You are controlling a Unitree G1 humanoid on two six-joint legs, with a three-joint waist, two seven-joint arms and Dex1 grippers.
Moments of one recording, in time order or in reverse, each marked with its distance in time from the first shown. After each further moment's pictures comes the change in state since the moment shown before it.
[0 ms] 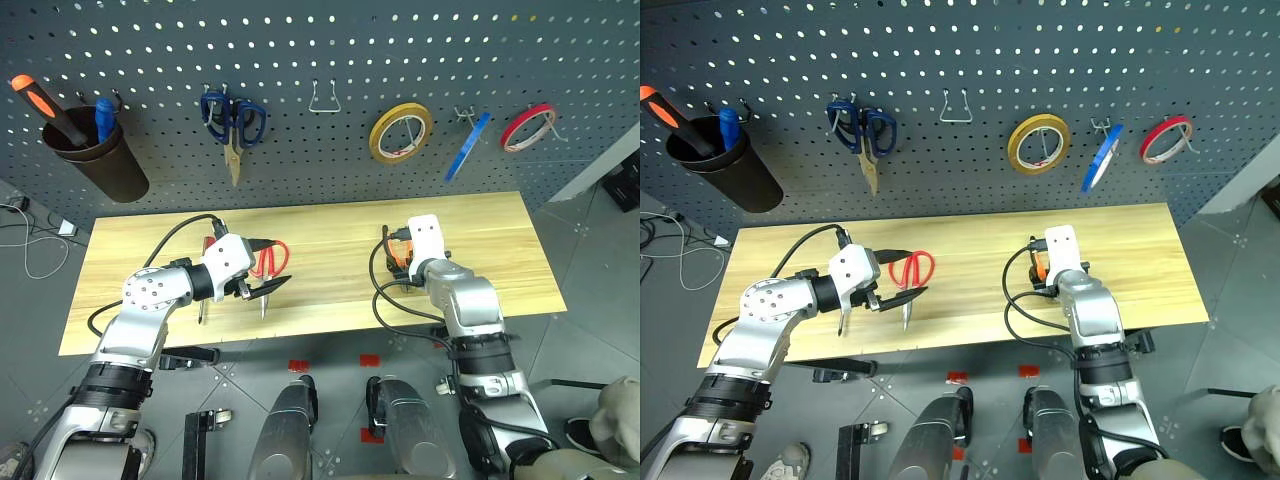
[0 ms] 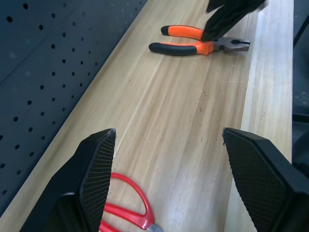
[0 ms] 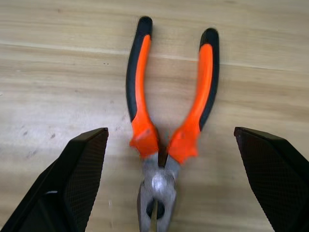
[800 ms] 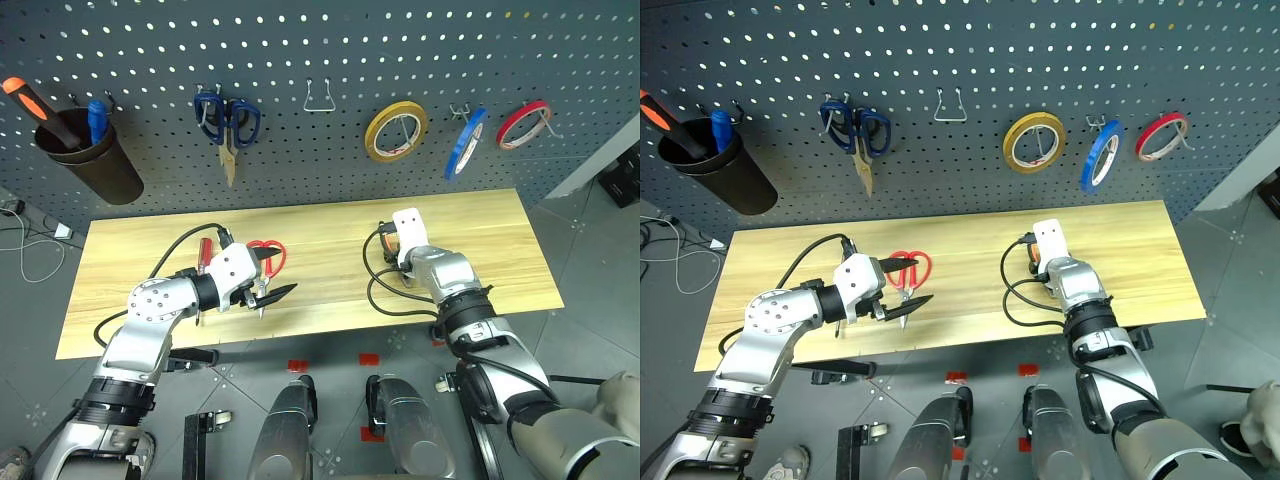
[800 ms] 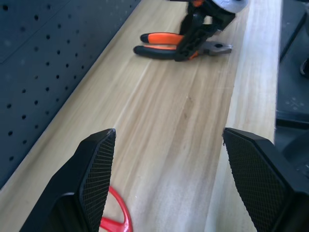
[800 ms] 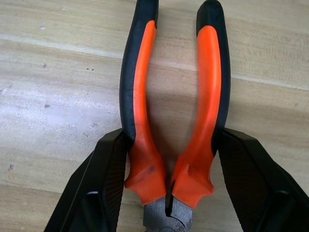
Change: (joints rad) left arm 0.080 -0.030 0.020 -0.092 -0.004 0.050 0.063; right arm -0.155 -0.057 0.081 0.401 0.016 -0.258 0.042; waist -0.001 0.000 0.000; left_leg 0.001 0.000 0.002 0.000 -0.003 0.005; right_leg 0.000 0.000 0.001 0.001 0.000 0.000
